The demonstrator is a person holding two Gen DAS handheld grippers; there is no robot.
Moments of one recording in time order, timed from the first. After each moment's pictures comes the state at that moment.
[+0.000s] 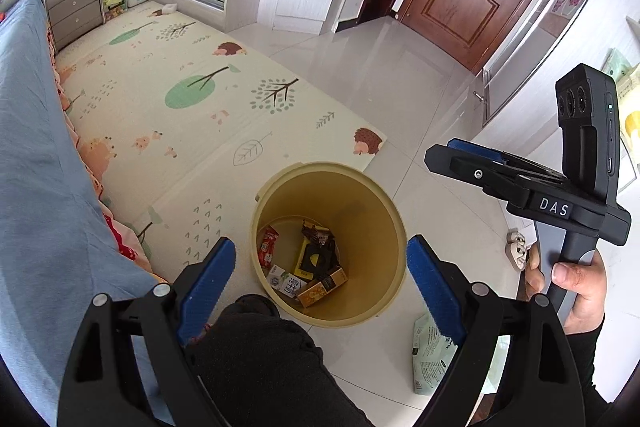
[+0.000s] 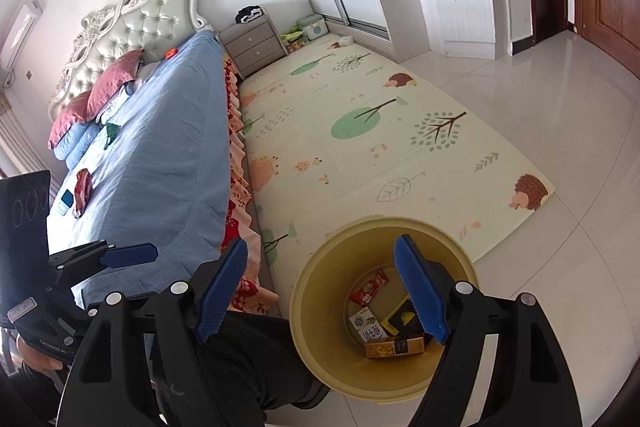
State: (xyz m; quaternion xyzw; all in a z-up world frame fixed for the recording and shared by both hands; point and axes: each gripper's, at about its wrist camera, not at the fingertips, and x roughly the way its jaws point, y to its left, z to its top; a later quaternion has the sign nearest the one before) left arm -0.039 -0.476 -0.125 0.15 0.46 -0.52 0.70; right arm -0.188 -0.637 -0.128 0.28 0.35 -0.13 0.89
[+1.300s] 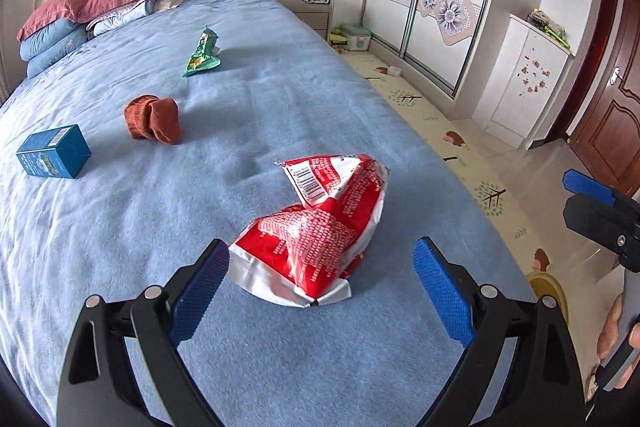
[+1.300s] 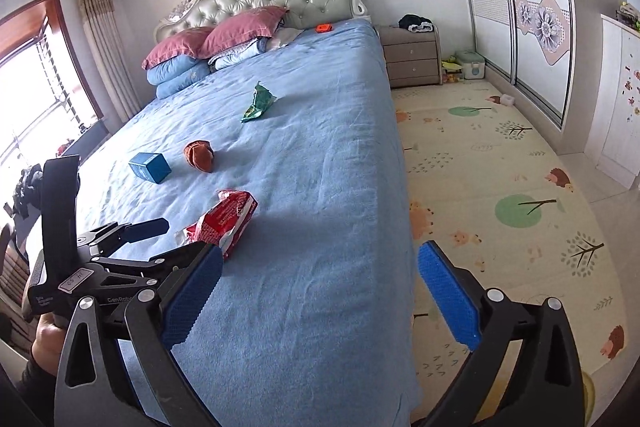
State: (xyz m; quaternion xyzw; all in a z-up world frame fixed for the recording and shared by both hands) left arm 0.203 -0.199 -0.075 0.07 0.41 -0.23 0.88; right arm 0.097 -0.393 -0.046 0.14 0.32 0.06 0.93
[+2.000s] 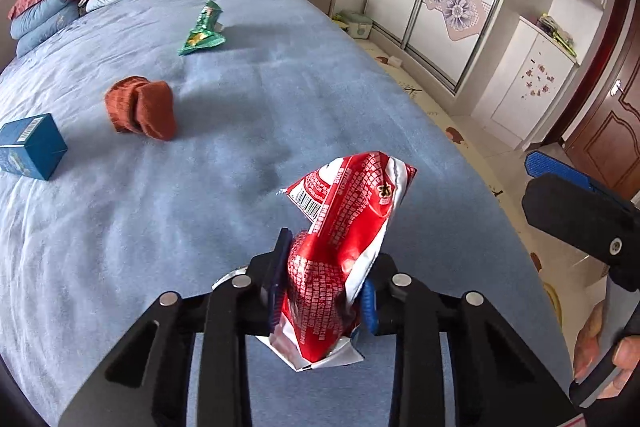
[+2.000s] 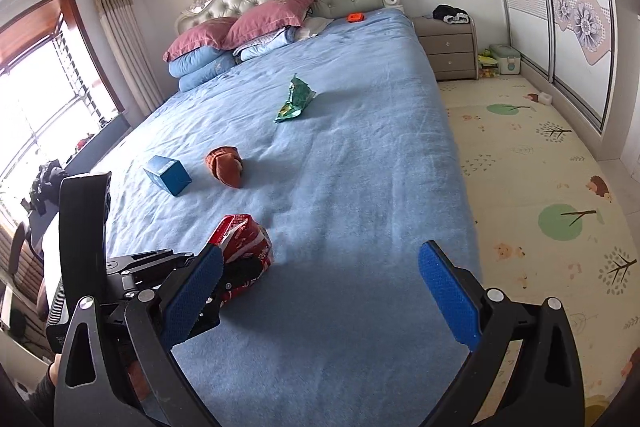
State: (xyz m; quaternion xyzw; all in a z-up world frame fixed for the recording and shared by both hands) left arm 0.256 -0.179 -0.092 0.04 0.44 -0.24 0.87; right arm 0.181 -0.342 -0.050 0.15 0.33 0.12 0.92
